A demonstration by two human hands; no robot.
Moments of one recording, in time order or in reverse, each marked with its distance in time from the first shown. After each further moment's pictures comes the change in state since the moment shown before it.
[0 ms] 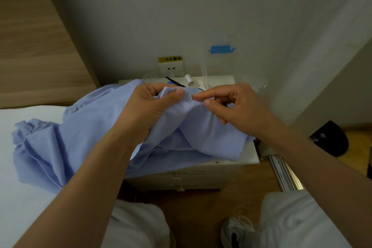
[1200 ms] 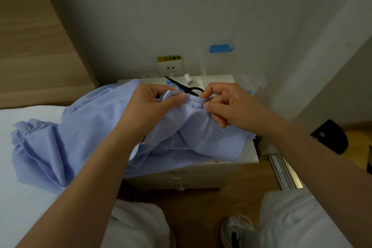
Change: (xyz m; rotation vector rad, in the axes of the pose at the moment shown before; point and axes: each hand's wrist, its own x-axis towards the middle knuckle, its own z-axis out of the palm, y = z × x) left_hand -0.003 0.003 0.001 0.103 -0.037 0.149; right_hand 0.004 -0.006 -0.003 0.135 -0.194 0.254
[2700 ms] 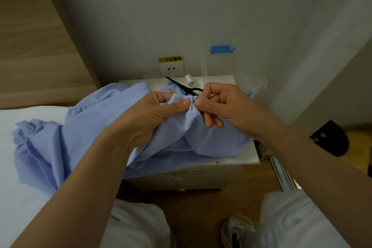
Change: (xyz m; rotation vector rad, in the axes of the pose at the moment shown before) left_hand -0.003 0.014 0.000 -0.475 -0.230 -0.413; right_hand 0.003 -0.001 0.008 0.285 -0.032 -0.063
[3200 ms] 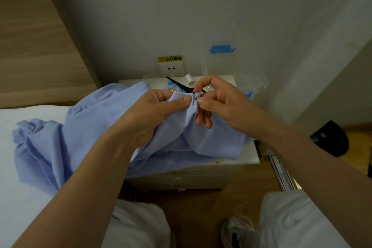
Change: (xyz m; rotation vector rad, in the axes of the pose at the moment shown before) left_hand 0.007 -0.006 0.001 0.035 0.028 0.072; right_hand 0.003 0.001 -0.001 -0.053 -0.055 -0.055
